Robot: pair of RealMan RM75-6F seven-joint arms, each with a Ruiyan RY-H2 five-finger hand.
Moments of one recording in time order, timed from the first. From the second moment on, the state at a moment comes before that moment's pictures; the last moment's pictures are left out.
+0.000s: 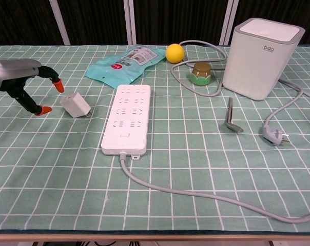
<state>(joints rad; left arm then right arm) -0.76 -1.38 -0.17 -1.80 0.55 1.13 0.65 0.08 -1.08 0.06 -1.69 -1.43 1.39 0.15</state>
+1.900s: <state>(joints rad) -0.87 -1.53 -0.15 -1.49 0.64 0.97 0.59 0.08 -1.08 0.07 -1.70 -1.41 1.38 0.14</state>
